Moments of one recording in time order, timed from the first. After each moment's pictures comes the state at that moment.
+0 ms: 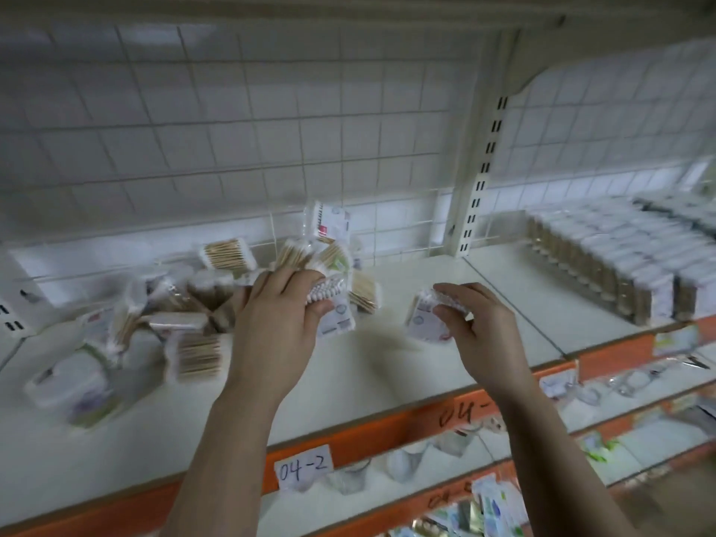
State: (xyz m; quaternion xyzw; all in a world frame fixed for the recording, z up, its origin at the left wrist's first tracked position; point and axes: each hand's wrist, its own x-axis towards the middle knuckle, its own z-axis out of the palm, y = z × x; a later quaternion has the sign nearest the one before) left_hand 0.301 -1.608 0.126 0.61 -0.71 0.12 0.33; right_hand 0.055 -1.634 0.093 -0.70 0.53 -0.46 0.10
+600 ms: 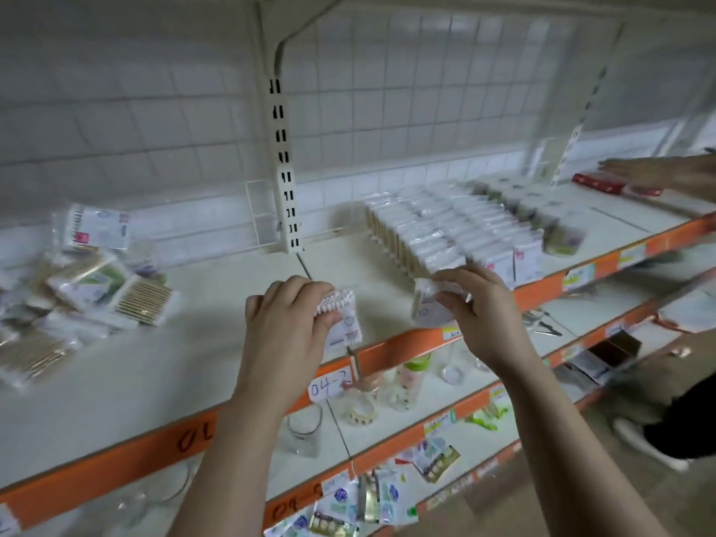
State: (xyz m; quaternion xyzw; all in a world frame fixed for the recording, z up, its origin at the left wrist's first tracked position) left_hand 0.001 -1.635 0.101 0.53 -0.78 0.06 0.33; right_hand -0.254 -1.642 0.096 -0.70 0.58 -0.42 0.02
